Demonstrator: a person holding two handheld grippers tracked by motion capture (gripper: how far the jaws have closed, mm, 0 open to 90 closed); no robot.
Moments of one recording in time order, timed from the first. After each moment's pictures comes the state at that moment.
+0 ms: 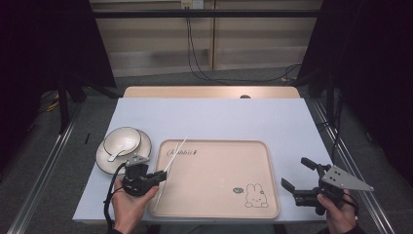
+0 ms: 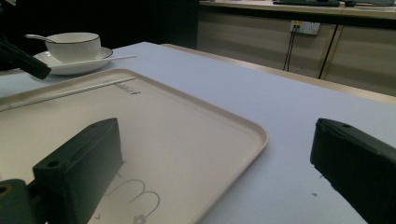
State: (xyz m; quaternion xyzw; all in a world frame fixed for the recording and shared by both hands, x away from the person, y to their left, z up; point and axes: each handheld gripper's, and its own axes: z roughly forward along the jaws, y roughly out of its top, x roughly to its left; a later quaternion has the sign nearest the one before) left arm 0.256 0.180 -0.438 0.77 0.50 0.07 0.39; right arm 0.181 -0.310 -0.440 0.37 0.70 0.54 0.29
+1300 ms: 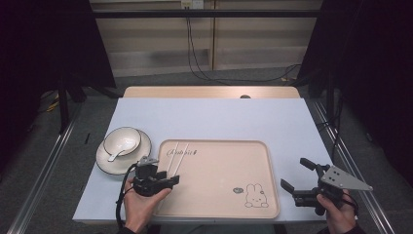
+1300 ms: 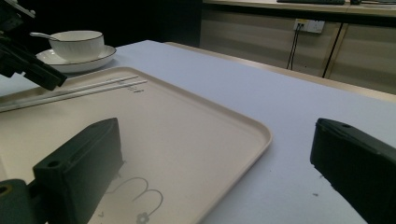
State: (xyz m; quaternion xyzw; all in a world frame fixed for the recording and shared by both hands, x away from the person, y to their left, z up) left arm 0.259 0.169 -0.450 0.78 0.48 0.06 0.40; right arm 0.181 -0.309 -0.441 0.37 0.70 0.55 0.28
